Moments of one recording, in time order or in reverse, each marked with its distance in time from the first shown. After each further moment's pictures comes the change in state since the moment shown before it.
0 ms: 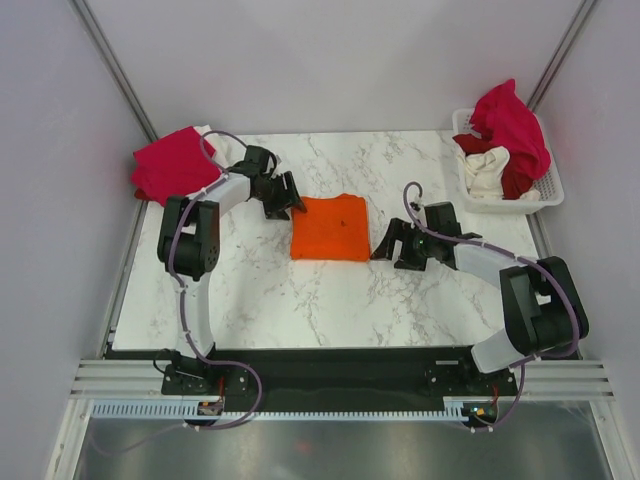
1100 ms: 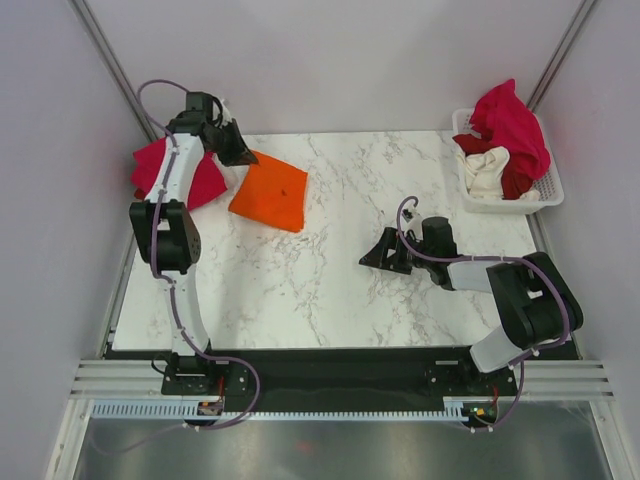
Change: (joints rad) left arm 0.210 0.044 0.543 -0.370 0.053 0.113; right arm 0.051 0.048 -0.224 0.523 -0.117 0.067
